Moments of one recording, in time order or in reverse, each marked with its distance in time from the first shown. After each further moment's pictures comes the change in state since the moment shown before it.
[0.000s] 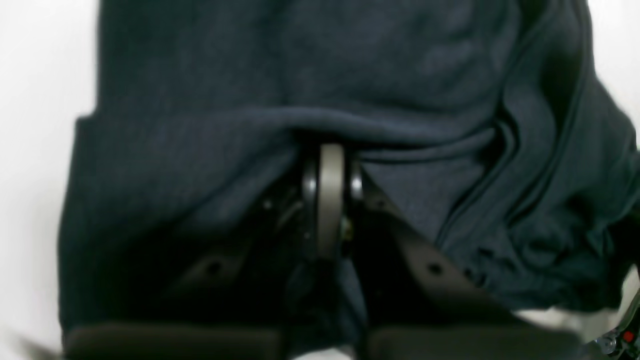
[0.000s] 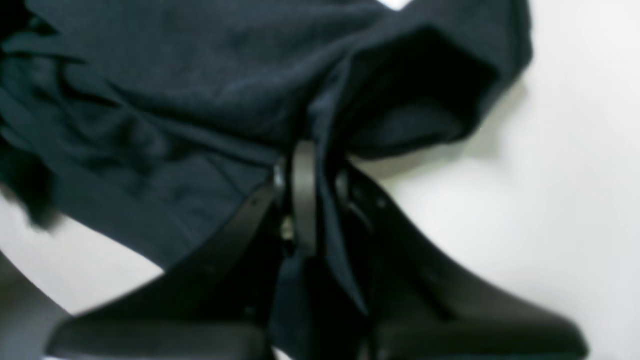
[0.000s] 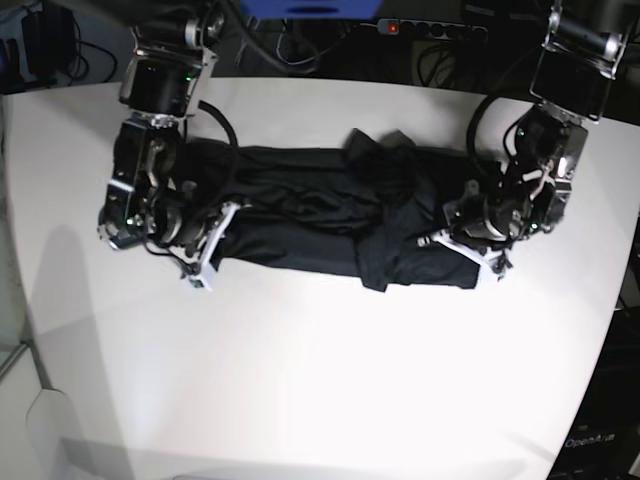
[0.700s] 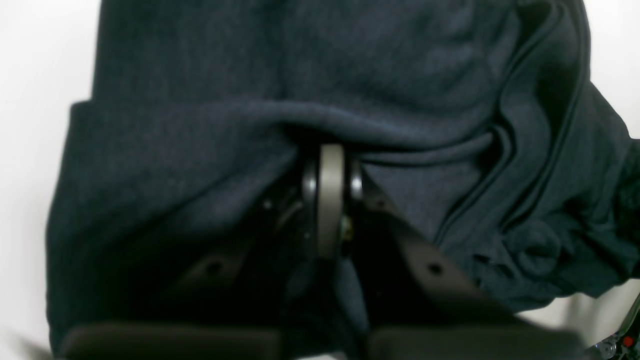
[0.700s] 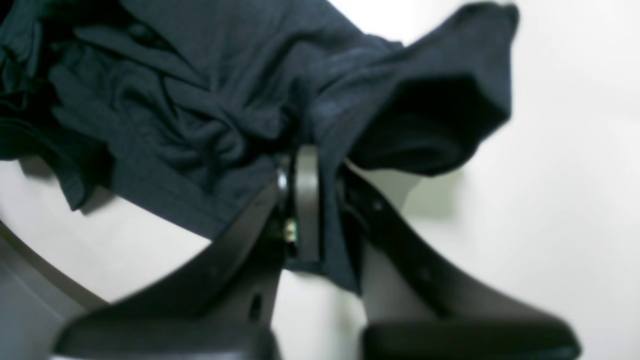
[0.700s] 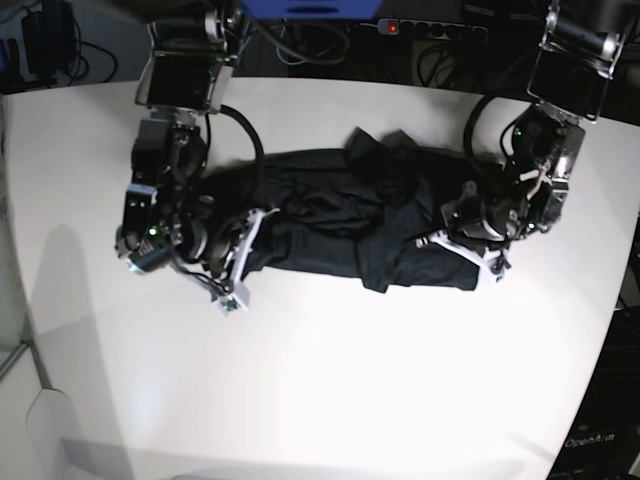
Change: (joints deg) left arm 0.0 0.7 0.0 0.1 0.6 0.2 -0.3; right arm 0.4 -3.8 -7.8 11.6 -0.2 0.0 -6.8
